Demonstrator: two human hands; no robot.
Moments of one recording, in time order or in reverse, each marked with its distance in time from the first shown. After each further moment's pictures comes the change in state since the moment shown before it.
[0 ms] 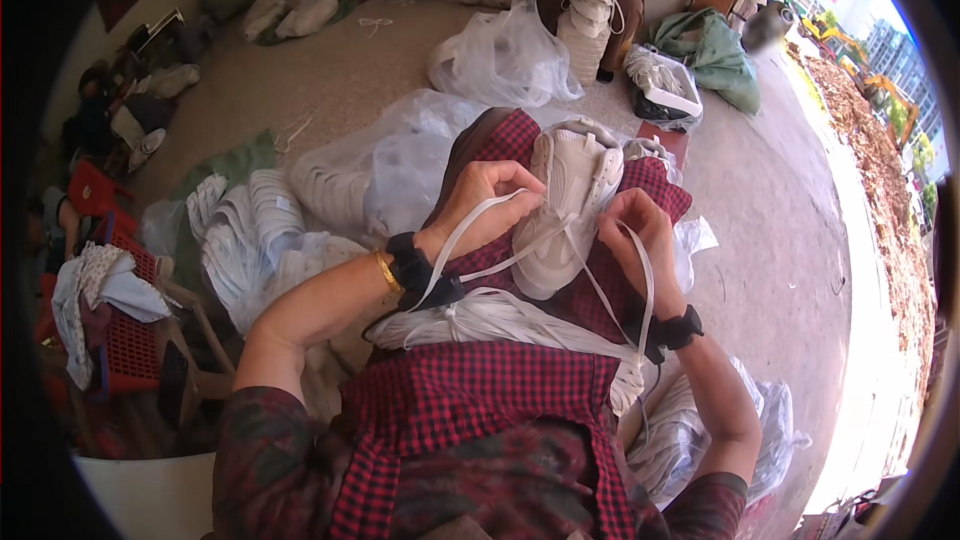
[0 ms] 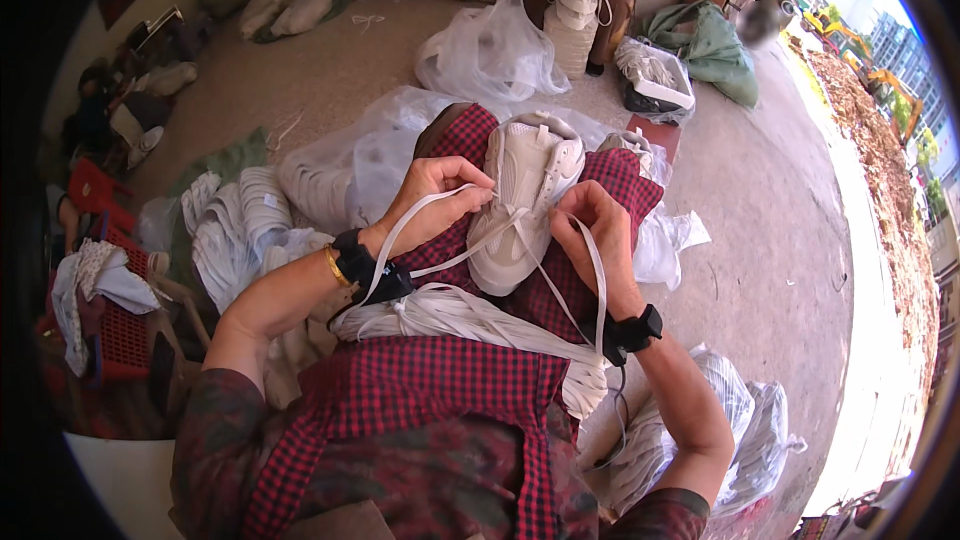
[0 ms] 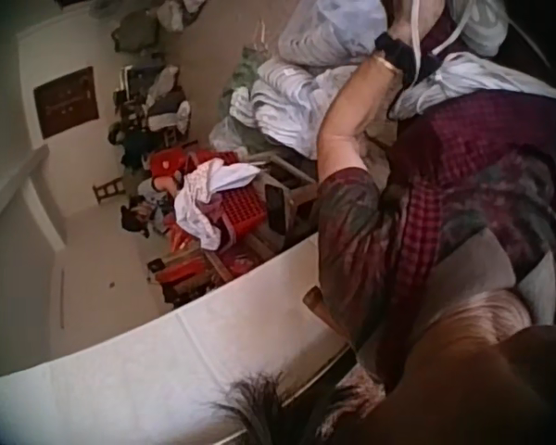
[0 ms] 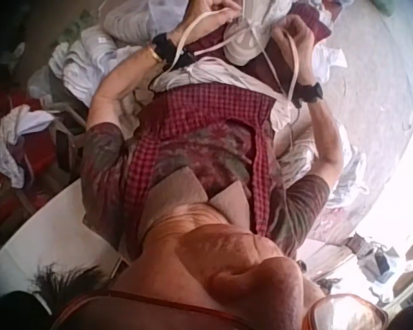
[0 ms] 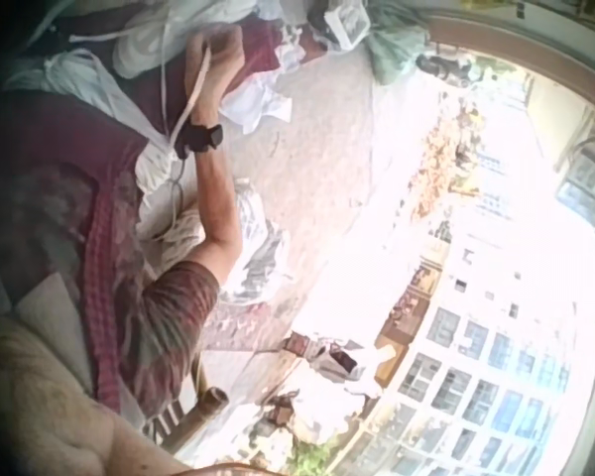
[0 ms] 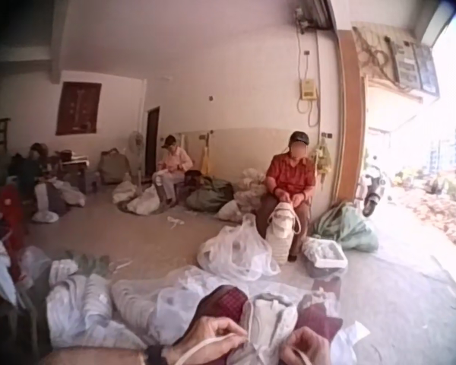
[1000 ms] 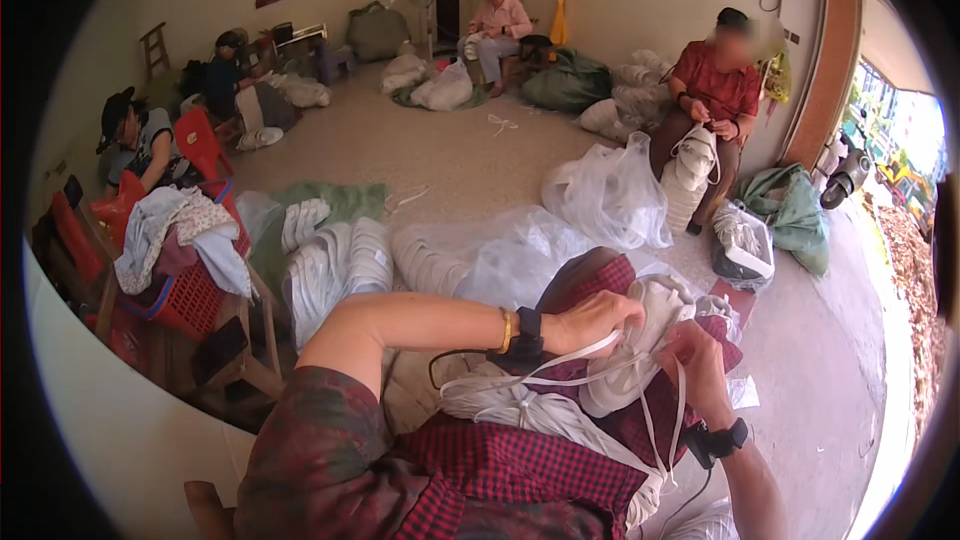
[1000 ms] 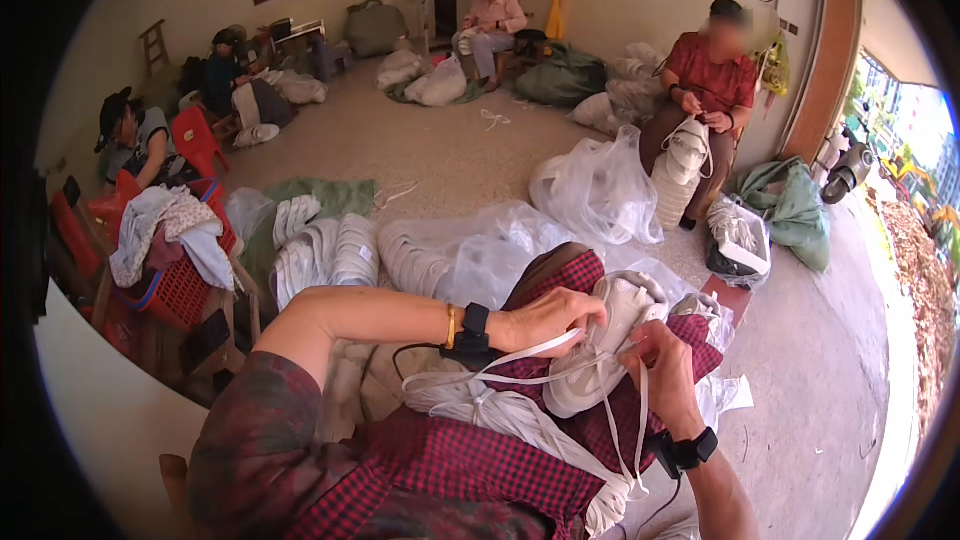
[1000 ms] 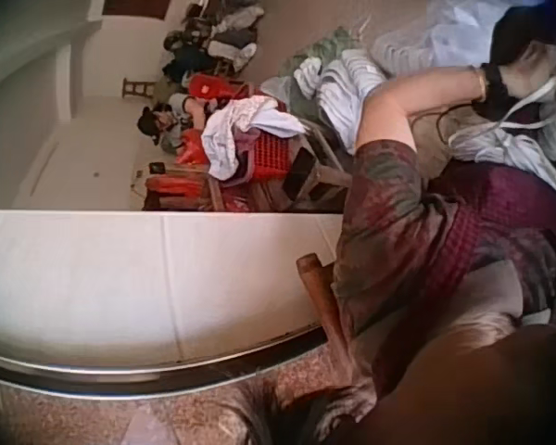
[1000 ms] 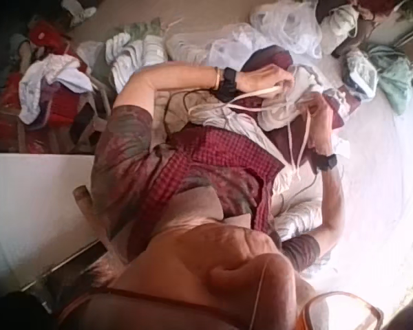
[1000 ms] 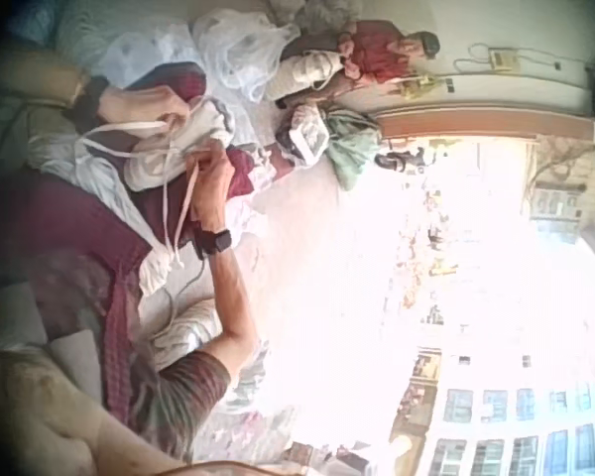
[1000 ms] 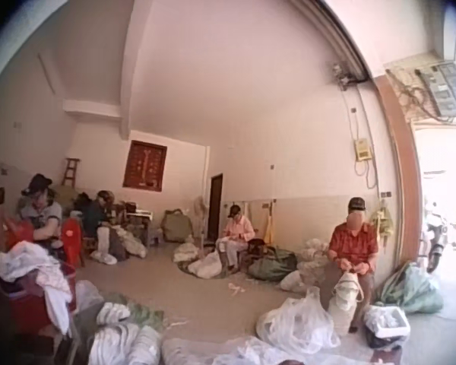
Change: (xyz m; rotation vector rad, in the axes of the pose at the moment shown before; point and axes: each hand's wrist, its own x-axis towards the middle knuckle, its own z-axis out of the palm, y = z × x) left_hand 0.014 0.014 -0.005 0.544 -0.181 0.297; right_hand 0.027 -0.025 -0.006 -0.237 -0.258 -0.199
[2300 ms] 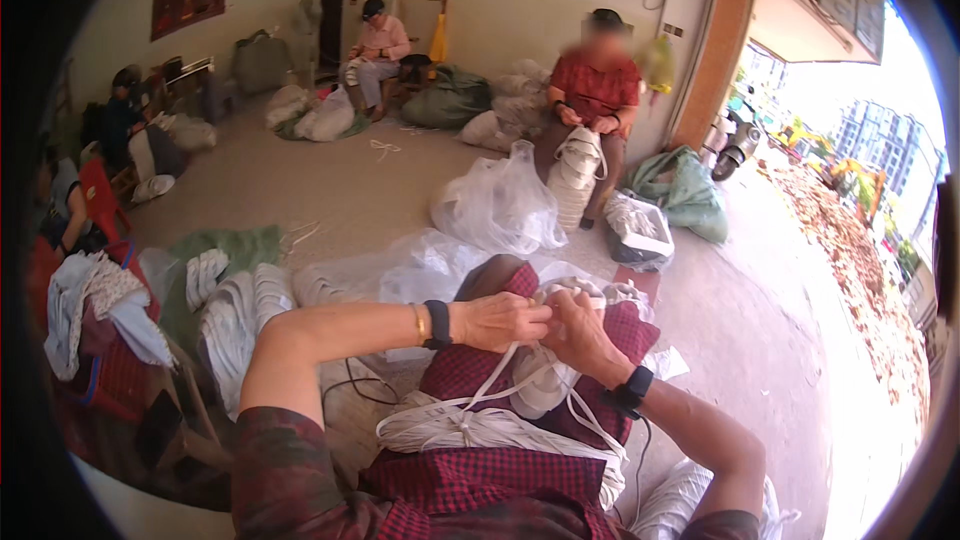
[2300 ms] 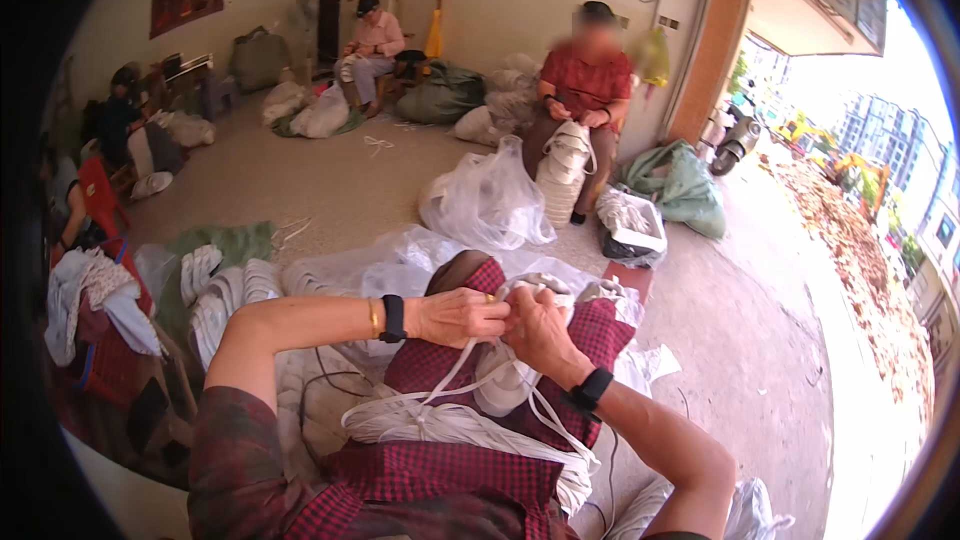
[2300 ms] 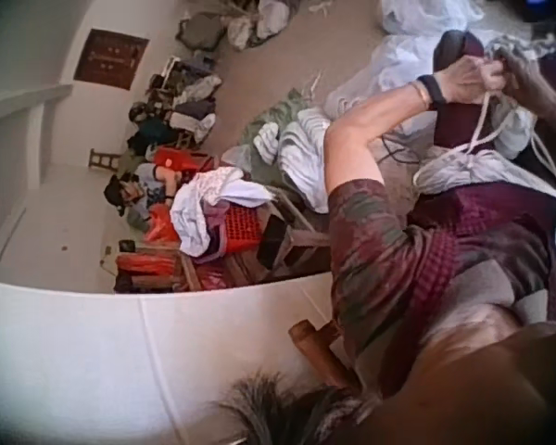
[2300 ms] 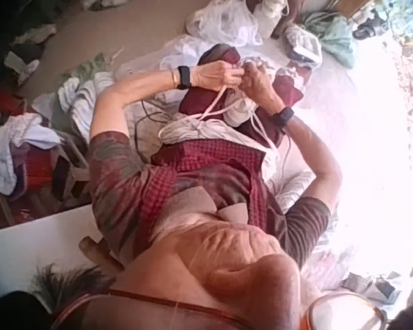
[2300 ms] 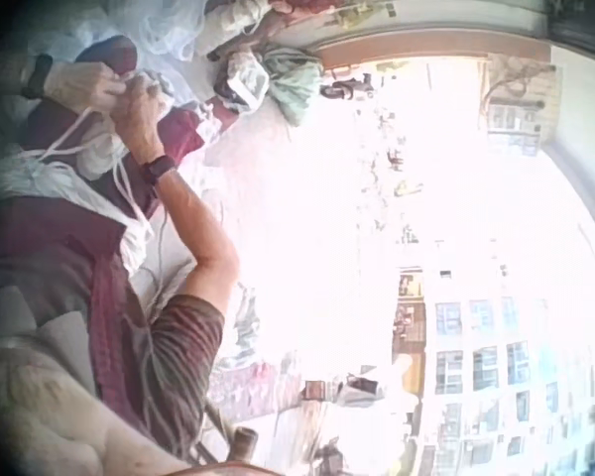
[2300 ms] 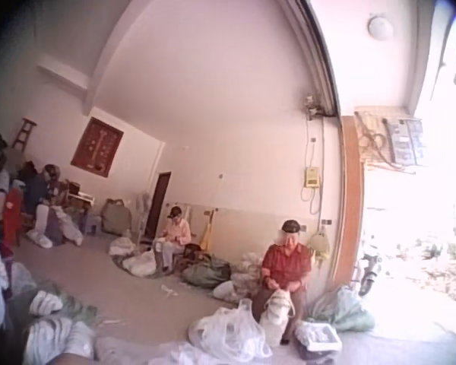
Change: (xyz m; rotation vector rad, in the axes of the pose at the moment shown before) left_hand 0.018 -0.035 -0.024 0.435 -0.117 0.758; right_hand 0.045 0.007 0.043 -0.388 -0.010 -0.170
